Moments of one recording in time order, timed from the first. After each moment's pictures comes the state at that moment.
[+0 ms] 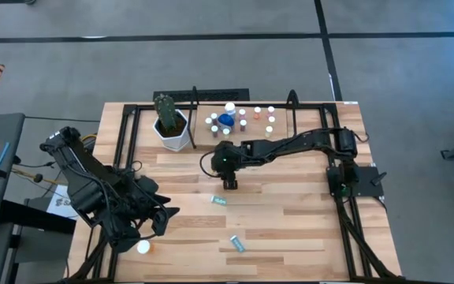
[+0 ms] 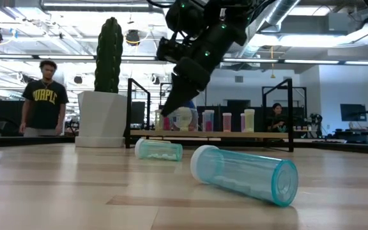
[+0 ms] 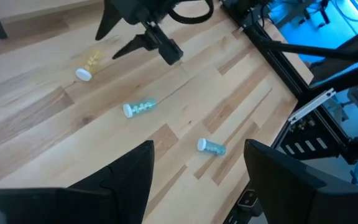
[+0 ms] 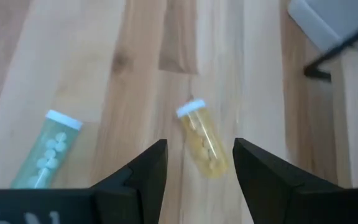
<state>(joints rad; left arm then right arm) -0.83 1.40 1.53 -1.24 -0.74 -1.64 -0.05 1.98 1.42 -0.31 0.01 -0.19</state>
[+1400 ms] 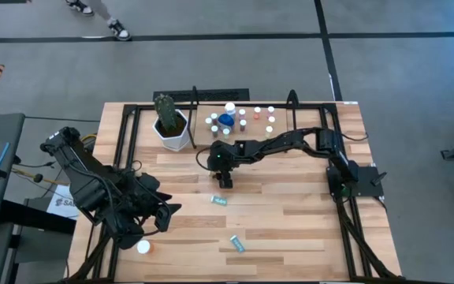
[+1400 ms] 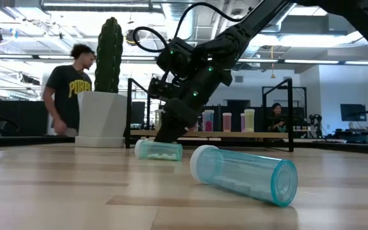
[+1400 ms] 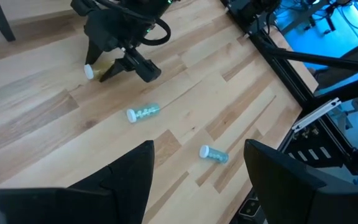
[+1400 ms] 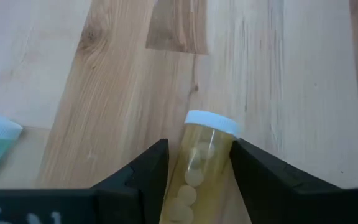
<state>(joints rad) -0.80 1.39 1.53 -1.25 -0.74 -1.65 -0.13 2.21 1.43 -0.14 -0.17 -0.21</state>
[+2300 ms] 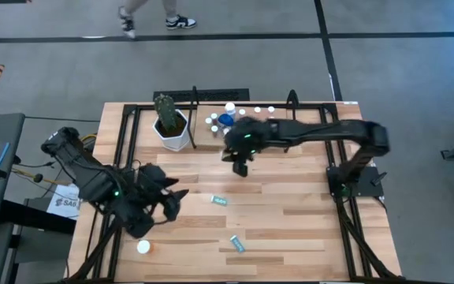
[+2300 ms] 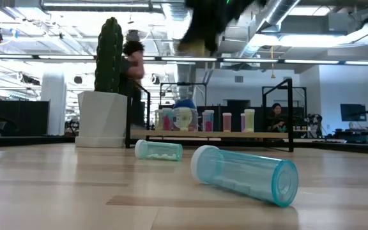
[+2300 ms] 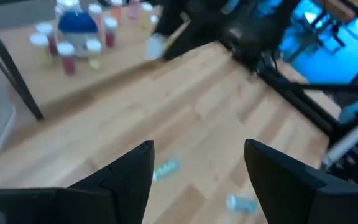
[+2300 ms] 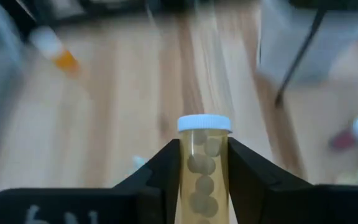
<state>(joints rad) -0.69 1.39 1.53 -1.20 -0.87 -1.39 -0.10 1.66 1.42 -0.43 -0.15 0.08</state>
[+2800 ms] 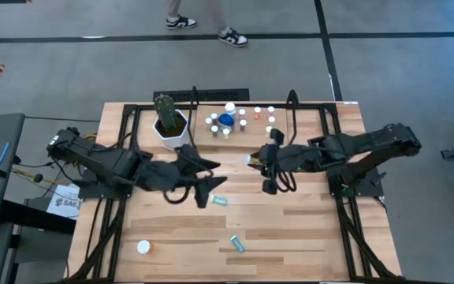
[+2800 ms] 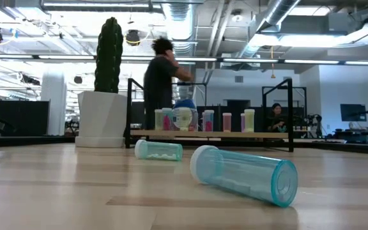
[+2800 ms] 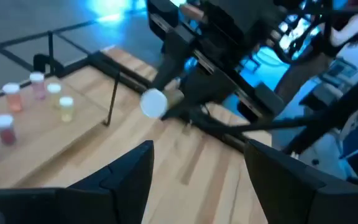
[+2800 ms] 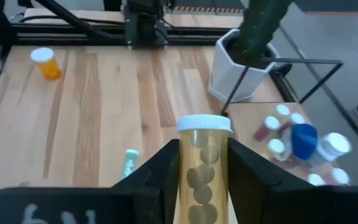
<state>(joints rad) -0.38 1.43 1.53 -0.50 -0.59 -0.65 0.25 1.36 1.43 -0.68 0.43 0.16</state>
